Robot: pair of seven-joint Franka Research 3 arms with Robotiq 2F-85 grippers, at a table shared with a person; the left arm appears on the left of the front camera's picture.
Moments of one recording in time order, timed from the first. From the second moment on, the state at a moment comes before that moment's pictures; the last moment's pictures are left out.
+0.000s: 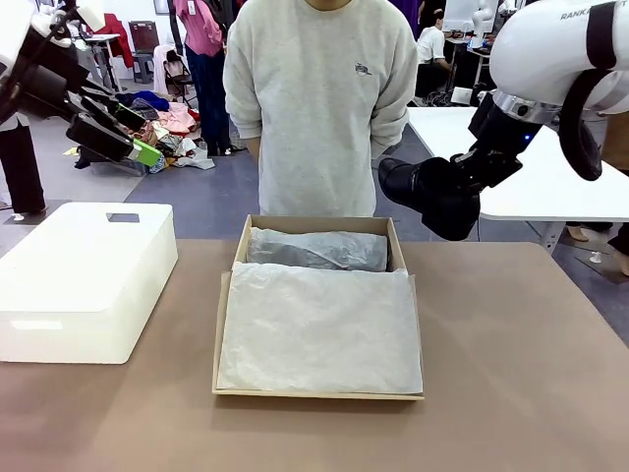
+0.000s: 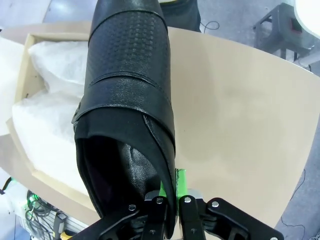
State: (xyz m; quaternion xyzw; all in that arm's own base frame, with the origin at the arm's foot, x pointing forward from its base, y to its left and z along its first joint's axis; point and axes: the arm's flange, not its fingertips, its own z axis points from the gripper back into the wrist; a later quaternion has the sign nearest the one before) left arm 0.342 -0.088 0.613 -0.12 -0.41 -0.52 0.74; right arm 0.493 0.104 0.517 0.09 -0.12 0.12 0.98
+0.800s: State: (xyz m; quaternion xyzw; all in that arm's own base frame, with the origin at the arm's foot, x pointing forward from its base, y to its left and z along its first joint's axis) left arm 0.342 -0.088 0.613 -0.11 -0.41 -0.52 0.74; right arm 0.452 0.191 0.541 0.07 -0.15 -0.12 0.98
